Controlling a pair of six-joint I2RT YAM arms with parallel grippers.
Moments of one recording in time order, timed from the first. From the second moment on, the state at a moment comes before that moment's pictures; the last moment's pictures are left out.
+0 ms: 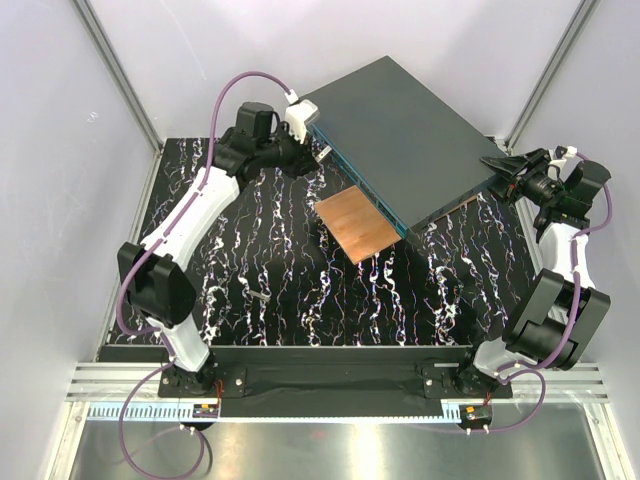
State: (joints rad) left arm -0.41 1.74 1.73 -0.50 0.49 0.14; right arm -0.50 1.47 1.06 0.23 -1.12 1.30
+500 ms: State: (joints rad) left arm -0.41 1.76 1.82 -0.59 0.49 0.17; right arm -0.50 1.47 1.06 0.23 -1.12 1.29
